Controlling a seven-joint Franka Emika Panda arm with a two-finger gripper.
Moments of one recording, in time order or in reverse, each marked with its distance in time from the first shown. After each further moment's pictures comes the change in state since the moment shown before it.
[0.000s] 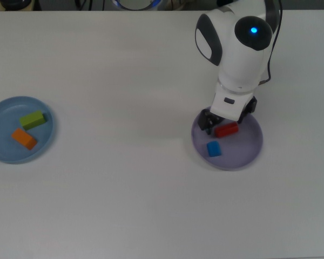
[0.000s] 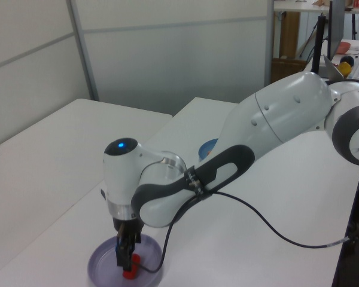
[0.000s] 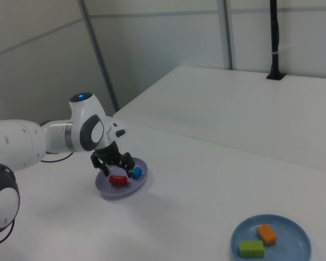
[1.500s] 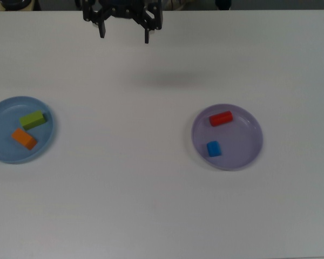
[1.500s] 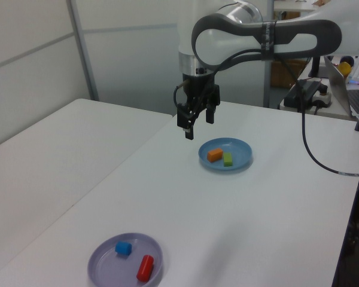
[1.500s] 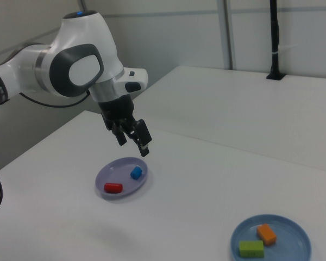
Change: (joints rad) arm -0.255 -0.494 -0.113 -0.033 0.097 -0.498 0.082
